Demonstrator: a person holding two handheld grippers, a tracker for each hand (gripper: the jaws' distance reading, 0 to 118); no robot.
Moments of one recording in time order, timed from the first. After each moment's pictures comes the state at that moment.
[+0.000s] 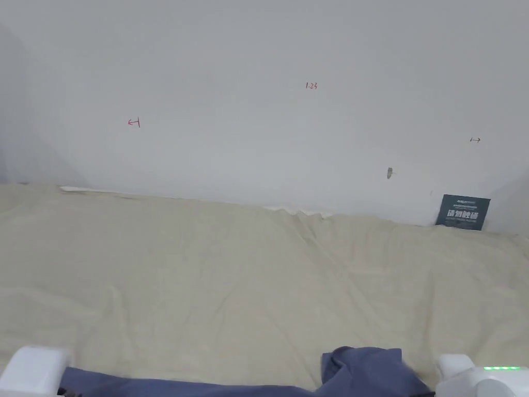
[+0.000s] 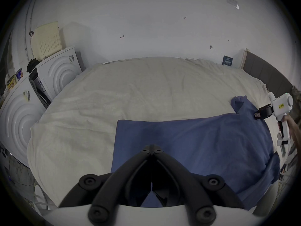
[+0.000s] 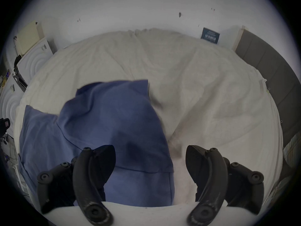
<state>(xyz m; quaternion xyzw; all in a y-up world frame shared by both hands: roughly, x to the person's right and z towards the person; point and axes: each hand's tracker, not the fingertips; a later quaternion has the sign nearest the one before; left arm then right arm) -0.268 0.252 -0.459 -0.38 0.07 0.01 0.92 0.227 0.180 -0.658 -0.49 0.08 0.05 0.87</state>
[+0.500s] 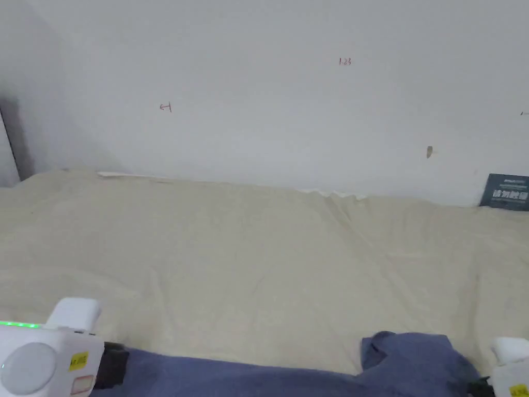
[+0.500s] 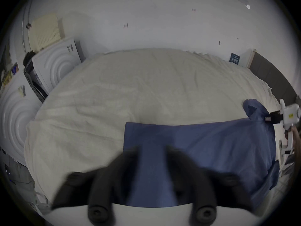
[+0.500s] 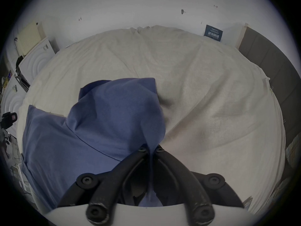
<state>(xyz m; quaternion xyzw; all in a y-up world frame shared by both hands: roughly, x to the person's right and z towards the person) -0.329 0.242 -0.516 -0.44 0.07 0.05 0.90 0.223 0.200 -0.646 -0.48 0.09 0.03 0.87</state>
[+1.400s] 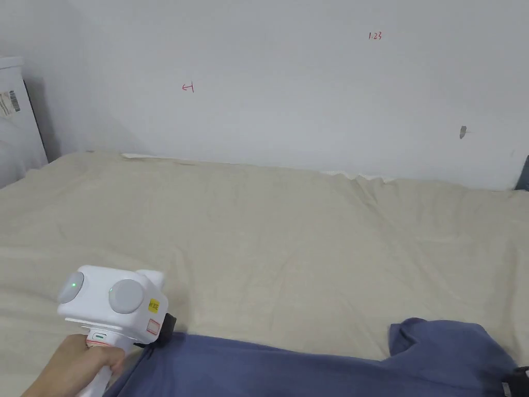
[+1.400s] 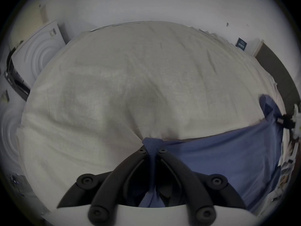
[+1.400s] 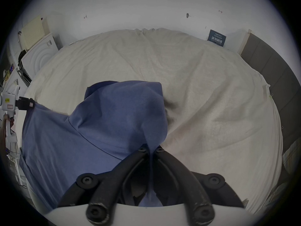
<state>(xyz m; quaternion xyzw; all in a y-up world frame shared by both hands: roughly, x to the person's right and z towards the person) -0.337 0.197 -0.605 -0.51 0.04 0.03 0.86 0.207 0.217 -0.632 -0.47 0.10 0.06 0.87</state>
